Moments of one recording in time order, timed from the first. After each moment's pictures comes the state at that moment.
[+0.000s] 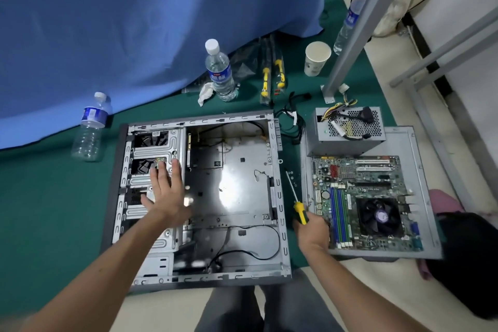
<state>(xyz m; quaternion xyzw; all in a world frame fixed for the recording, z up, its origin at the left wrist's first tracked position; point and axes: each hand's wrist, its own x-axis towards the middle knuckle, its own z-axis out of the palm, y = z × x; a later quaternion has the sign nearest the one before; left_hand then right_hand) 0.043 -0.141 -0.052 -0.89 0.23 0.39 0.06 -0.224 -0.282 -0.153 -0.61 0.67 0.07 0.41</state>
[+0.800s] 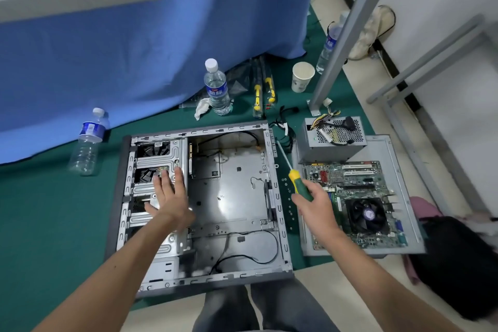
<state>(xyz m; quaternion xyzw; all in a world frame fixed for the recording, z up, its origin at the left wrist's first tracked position) 0.043 -0.137 -0.057 -0.89 0.24 0.38 0.05 -0.212 -0.309 -0.061 -0.60 0.54 -0.12 0.58</state>
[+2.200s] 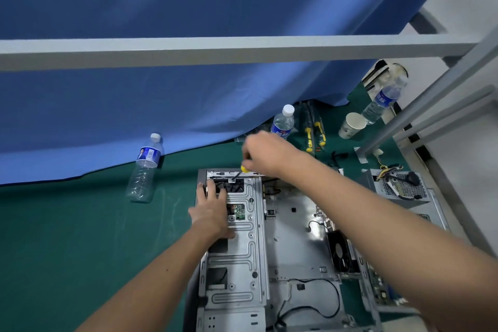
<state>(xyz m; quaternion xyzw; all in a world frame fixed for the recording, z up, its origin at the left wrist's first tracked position) 0.171 -0.118 -0.035 -0.87 0.38 0.28 0.13 0.128 -0.269 0.098 -0.96 0.19 0.15 0.13</state>
